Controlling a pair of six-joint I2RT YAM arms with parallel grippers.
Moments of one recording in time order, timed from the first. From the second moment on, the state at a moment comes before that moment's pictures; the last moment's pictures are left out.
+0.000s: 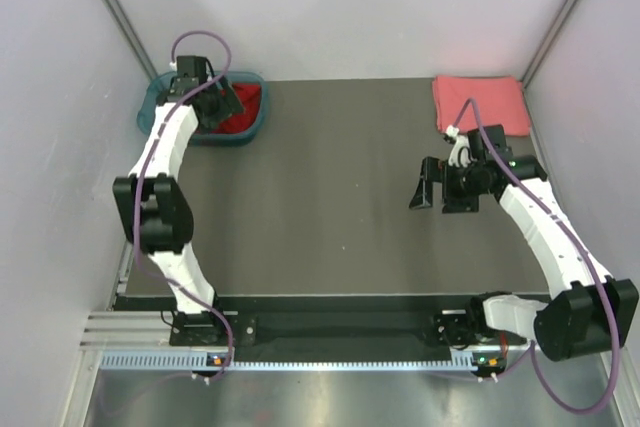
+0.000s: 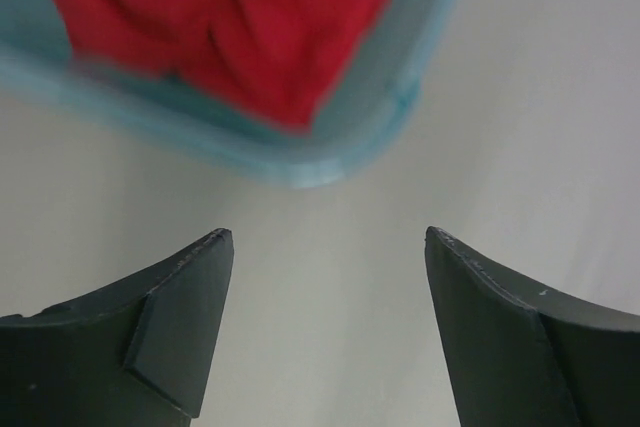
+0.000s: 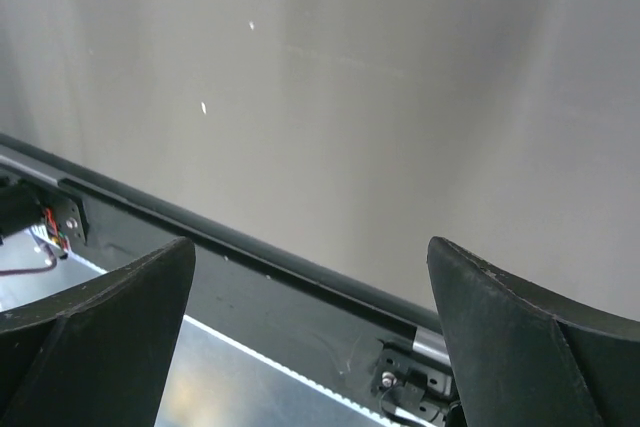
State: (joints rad) left arm -0.01 1.80 1.68 -0.68 0.02 -0.50; right arm 0.18 1.18 1.06 -0.97 -0.39 0.24
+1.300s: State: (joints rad) left arm 0.08 2.34 2.32 -0.27 0.32 -0.76; right arm 0.17 1.36 1.19 -0.96 -0.35 0.25
